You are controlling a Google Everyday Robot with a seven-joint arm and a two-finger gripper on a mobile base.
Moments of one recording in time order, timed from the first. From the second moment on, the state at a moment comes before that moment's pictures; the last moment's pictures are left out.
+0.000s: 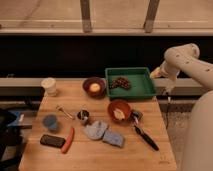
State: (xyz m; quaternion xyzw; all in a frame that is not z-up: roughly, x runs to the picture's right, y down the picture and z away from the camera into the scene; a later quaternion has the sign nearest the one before) arm 0.357 -0.060 0.819 -0.05 0.14 0.80 0.58
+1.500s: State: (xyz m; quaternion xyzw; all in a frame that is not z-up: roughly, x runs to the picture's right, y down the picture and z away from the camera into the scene) arm 0.242 -0.003 0.756 -0.11 0.06 0.67 0.74
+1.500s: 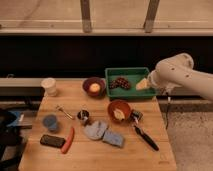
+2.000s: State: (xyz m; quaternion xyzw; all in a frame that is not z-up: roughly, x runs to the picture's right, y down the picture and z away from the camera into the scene) arm 0.205 0.046 0.749 -0.13 0.06 0.61 0.78
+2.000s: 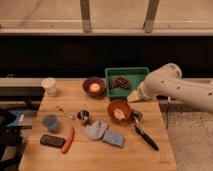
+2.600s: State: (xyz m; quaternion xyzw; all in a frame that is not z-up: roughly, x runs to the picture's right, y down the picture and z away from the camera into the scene) arm 0.229 0.105 0.768 -0.16 0.12 0.62 0.76
